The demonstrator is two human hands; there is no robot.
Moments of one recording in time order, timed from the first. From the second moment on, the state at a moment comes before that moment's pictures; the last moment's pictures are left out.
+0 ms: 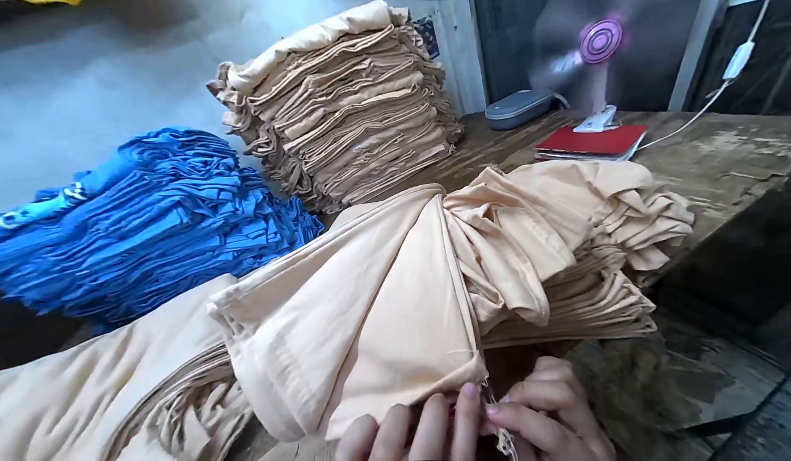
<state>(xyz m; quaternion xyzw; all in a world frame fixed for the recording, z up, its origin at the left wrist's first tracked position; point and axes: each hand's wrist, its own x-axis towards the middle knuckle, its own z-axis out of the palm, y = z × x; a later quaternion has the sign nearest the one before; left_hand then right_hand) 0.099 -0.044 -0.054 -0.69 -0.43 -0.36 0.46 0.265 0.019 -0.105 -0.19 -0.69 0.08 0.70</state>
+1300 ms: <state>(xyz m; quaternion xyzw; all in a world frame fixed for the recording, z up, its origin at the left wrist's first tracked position) 0.097 -0.032 -0.018 -0.73 -0.53 -0.36 0.22 0.270 0.024 -0.106 -0.18 -0.67 0.30 0.66</state>
